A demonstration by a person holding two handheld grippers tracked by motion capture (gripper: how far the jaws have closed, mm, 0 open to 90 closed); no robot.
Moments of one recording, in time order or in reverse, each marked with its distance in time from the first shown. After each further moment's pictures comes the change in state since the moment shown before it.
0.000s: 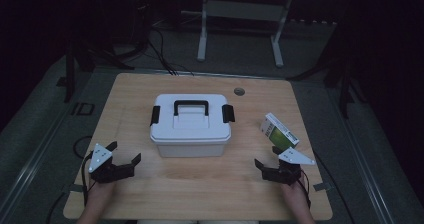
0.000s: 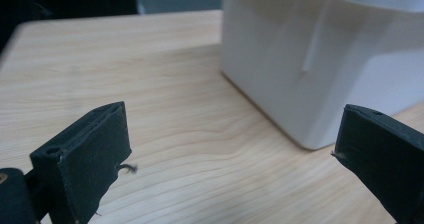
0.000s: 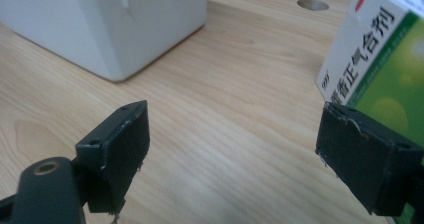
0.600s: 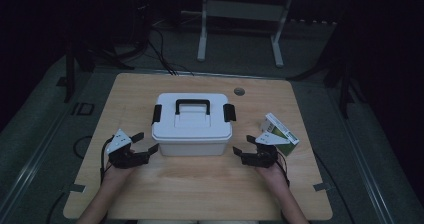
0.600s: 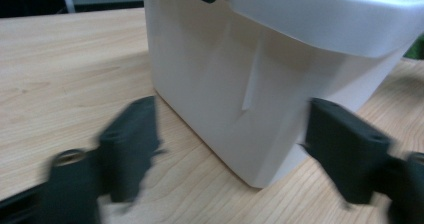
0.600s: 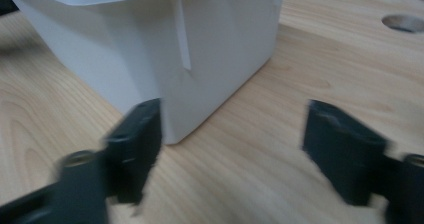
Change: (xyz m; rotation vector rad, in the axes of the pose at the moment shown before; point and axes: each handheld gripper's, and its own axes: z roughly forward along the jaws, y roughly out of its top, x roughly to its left) left arm -0.007 0.021 0.041 0.013 -0.173 0.059; right arm 0.021 0.039 0.063 0.022 0.165 -0.004
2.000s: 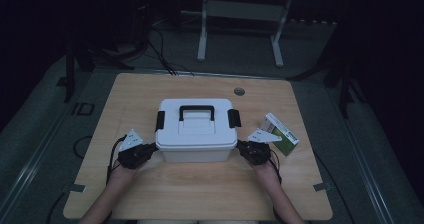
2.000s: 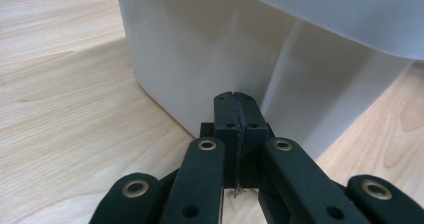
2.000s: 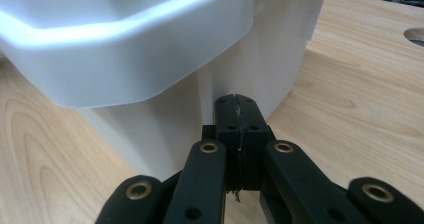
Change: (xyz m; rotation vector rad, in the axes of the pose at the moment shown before) left arm -0.019 0.006 0.019 0.121 -0.086 0.027; right arm 0.016 0.012 0.007 0.003 0.009 -0.004
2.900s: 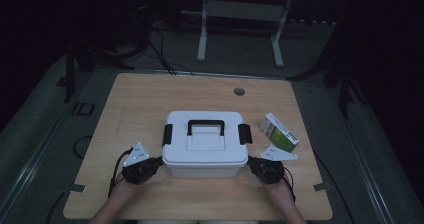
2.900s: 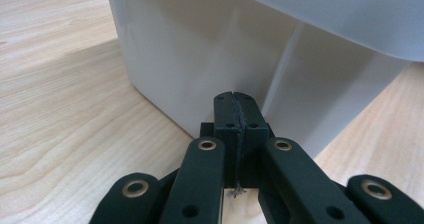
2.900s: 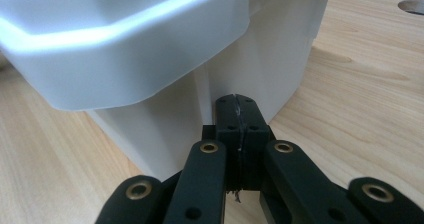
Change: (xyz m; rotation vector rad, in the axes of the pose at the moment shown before) left arm -0.042 -0.009 -0.013 0.025 -0.078 0.034; right arm 0.016 -0.029 -0.051 0.008 0.018 0.028
